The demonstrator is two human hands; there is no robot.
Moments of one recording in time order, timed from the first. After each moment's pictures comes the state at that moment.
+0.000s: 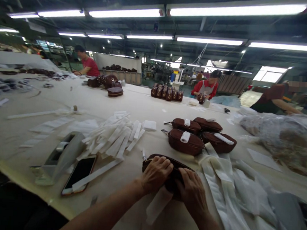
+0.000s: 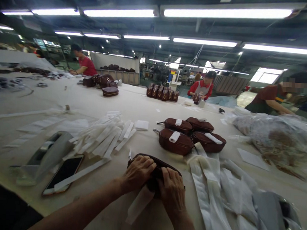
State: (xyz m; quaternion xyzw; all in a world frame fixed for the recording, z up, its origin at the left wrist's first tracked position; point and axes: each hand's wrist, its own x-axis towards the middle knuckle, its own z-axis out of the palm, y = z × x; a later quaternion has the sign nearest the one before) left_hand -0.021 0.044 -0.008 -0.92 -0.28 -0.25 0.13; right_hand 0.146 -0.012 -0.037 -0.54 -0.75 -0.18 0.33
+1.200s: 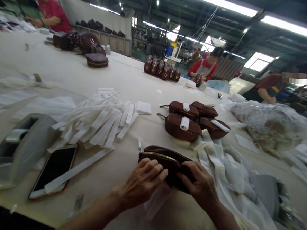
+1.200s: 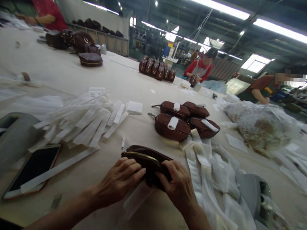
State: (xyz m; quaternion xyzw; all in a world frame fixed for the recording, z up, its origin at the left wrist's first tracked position) left_hand -0.066 0.028 -0.028 -0.90 -0.20 -0.37 0.06; right_hand 0.154 -0.015 -0.007 -0.59 -0.76 0.00 0.27
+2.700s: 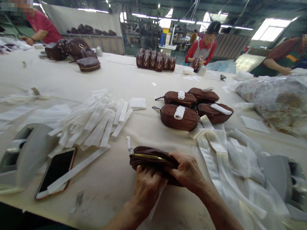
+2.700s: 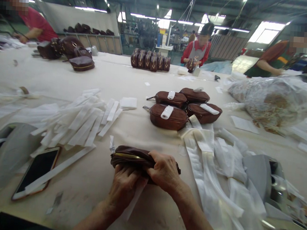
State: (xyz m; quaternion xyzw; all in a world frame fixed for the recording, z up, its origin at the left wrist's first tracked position) left_hand -0.013 -0.012 -0.056 -0.84 -0.39 -0.38 0.01; right_hand 0.143 -0.004 0.002 -0.64 -0.70 0.22 0.21
